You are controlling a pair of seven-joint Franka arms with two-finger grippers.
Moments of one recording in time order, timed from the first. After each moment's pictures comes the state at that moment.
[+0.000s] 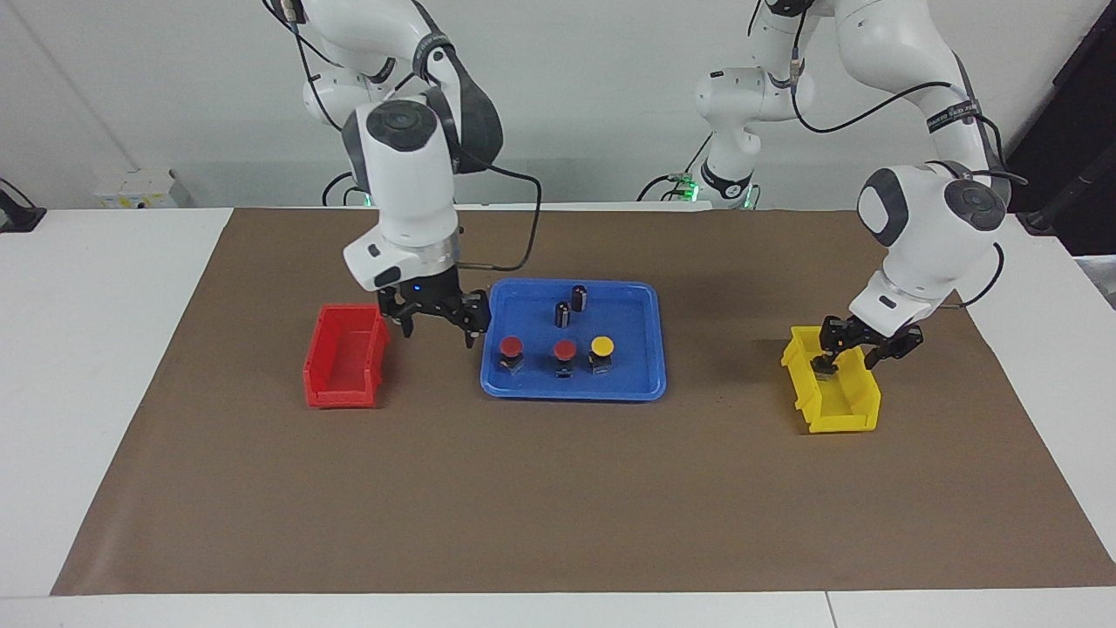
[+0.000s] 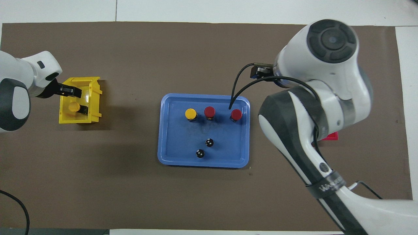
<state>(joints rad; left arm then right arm) -0.09 0.16 0.06 -1.97 -0.01 2.19 0.23 0.29 0.22 0.00 -1.54 -0.09 1.83 0.55</state>
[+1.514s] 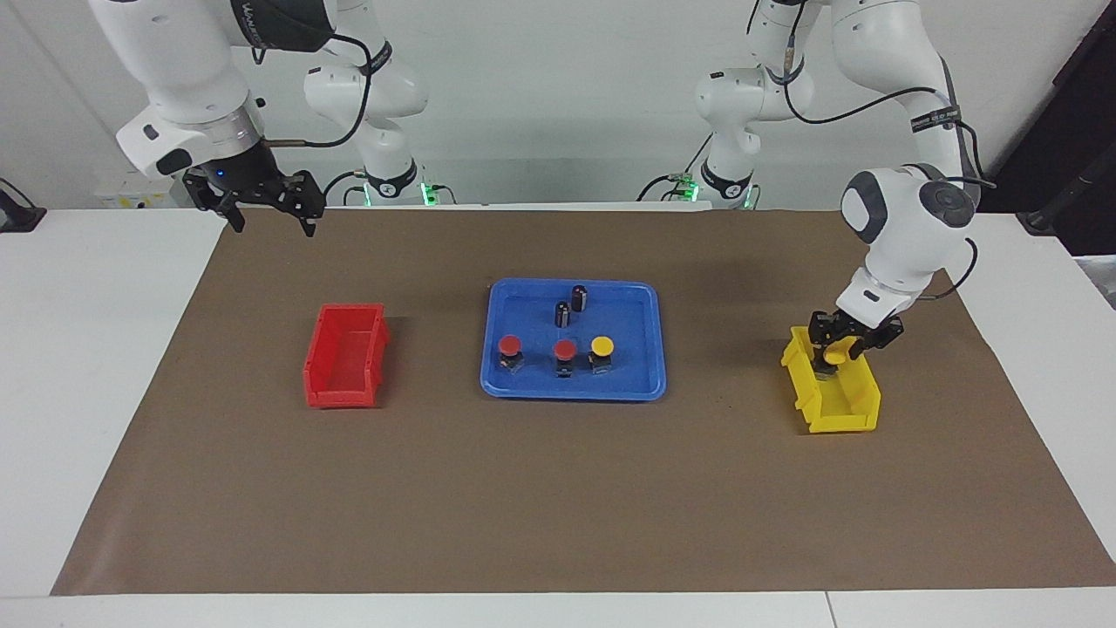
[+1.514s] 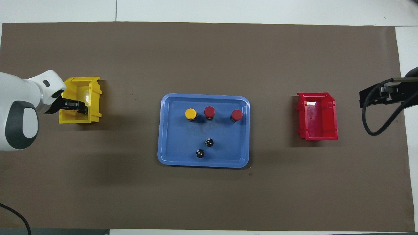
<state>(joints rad) -0.06 0.10 0.04 -2.12 -0.01 2.30 0.18 0.03 0.00 0.00 -1.54 -0.07 1.45 0.07</state>
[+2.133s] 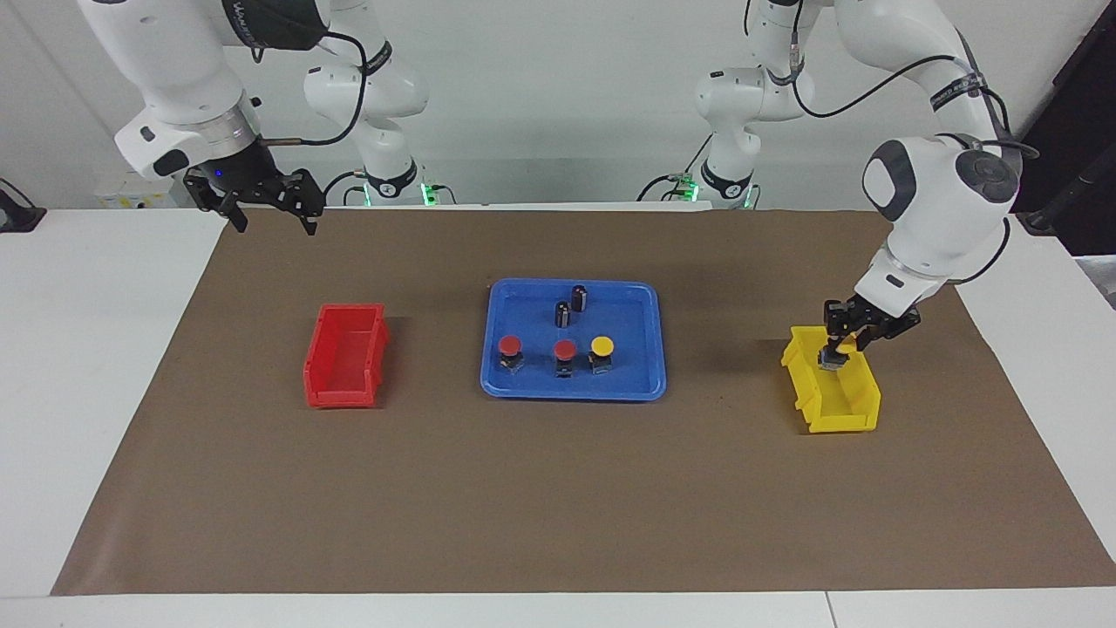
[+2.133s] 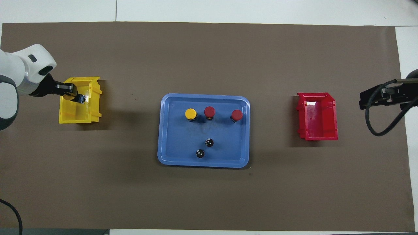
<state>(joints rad) -0.16 0.12 0.03 -1.81 -0.03 1.97 0.02 0.01 0.00 0.00 -1.55 -0.04 1.46 0.04</state>
